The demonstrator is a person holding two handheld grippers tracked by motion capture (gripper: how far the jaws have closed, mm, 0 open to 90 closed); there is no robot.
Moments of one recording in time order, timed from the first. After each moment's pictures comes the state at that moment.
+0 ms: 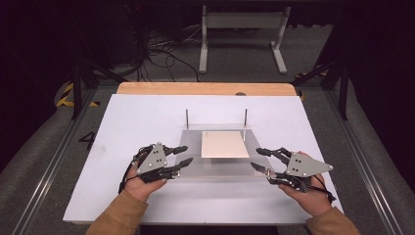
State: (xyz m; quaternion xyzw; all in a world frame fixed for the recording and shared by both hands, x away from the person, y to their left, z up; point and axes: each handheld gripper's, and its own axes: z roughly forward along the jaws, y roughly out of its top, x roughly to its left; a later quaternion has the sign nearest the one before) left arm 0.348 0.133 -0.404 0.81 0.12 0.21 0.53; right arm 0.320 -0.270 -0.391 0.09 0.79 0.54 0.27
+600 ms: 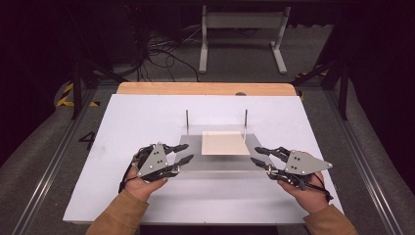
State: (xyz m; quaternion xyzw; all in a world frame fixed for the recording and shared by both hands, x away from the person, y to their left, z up) left arm 0.344 0.131 -0.391 0.80 0.09 0.25 0.54; right arm 0.321 -0.269 -0.379 0.09 0.79 0.54 0.29
